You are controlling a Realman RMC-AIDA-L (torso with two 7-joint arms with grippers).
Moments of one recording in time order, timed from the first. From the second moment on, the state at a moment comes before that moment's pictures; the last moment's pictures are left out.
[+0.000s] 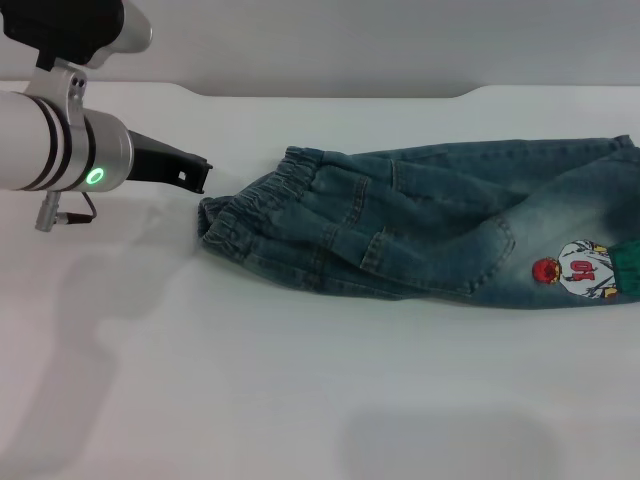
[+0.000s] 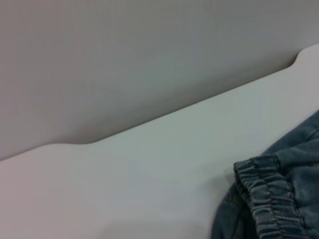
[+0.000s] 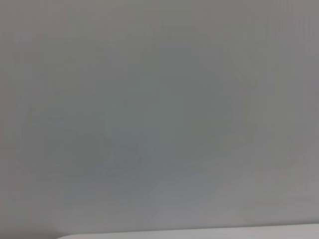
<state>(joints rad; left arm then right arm) -0.46 -2.06 -1.61 -1.37 2.64 -0.98 0.34 0.36 2.07 2.31 0.99 -1.97 0.64 -1.23</state>
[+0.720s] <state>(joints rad) -0.44 -2.06 -1.61 -1.39 2.63 -0.99 0.34 0.07 2.08 1.90 1.24 -1.52 0.59 -1.59</state>
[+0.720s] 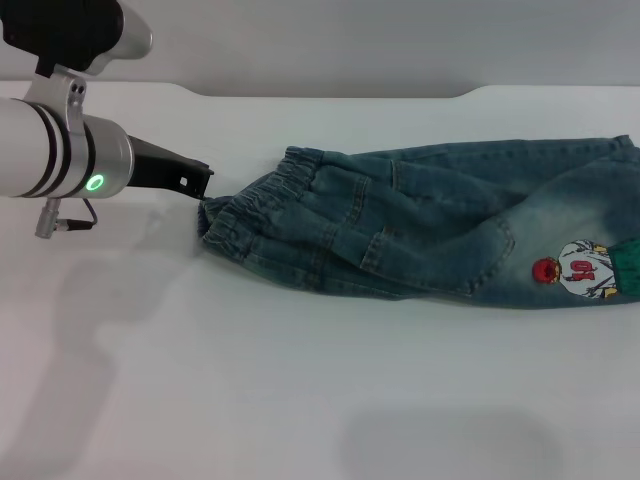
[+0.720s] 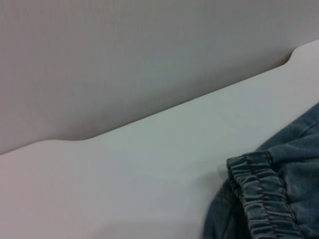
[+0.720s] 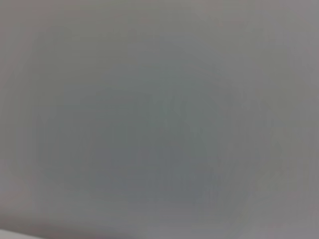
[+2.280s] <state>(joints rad) -0.66 -2.06 -1.62 -1.08 2.51 -1.00 0.47 0.00 2.08 1.82 1.27 -1.46 0.57 -1.61</state>
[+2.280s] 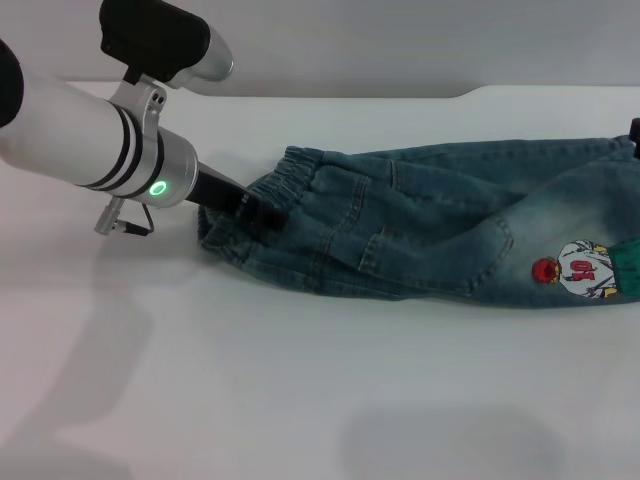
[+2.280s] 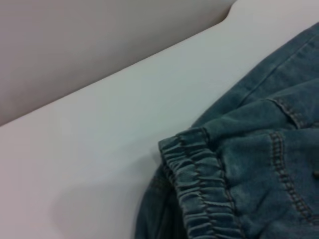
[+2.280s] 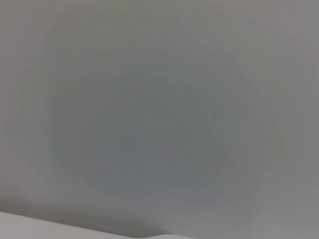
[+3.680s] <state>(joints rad) -0.52 -2.06 -1.66 -1.27 2.50 -1.21 0.48 -0.02 2.08 1.82 1.31 -1.43 0.60 -1.61</state>
